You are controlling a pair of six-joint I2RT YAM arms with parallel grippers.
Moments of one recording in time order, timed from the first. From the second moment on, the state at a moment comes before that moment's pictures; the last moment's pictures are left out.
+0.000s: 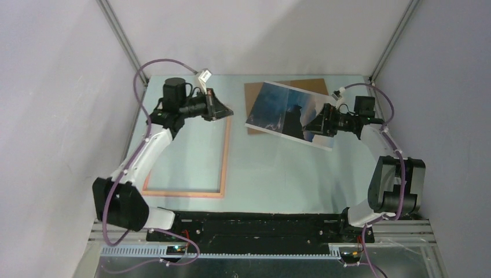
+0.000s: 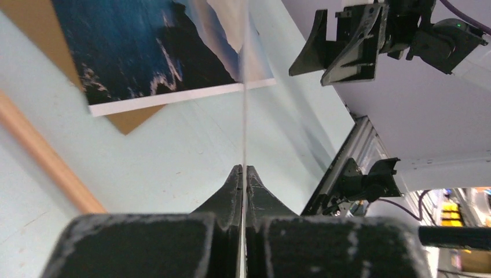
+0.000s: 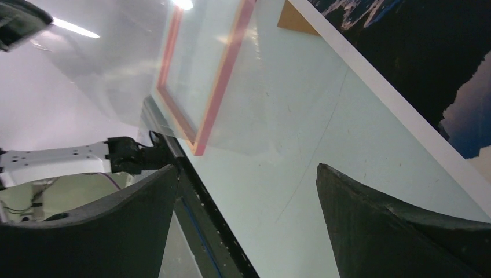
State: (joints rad) left arm -0.25 1.40 1.21 -0.25 0.76 -0.38; right arm -0.12 1.52 1.02 -0.34 -1.10 0.20
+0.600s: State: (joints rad) left arm -0.08 0.95 1.21 -0.59 0.53 -0.12; right arm 0.29 1.58 1.20 -0.34 -0.72 0.17
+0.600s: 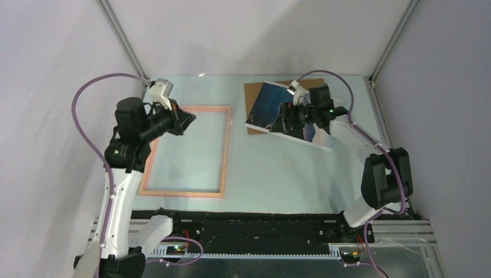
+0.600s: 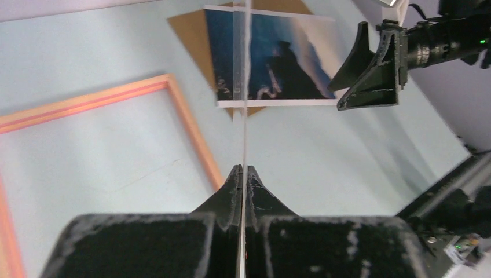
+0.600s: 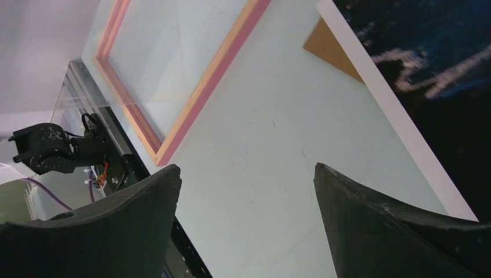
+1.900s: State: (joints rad) left arm -0.05 0.62 1.30 -0.77 0.03 0.00; right arm 0.81 2.32 1.92 -0.53 -0.11 0.27
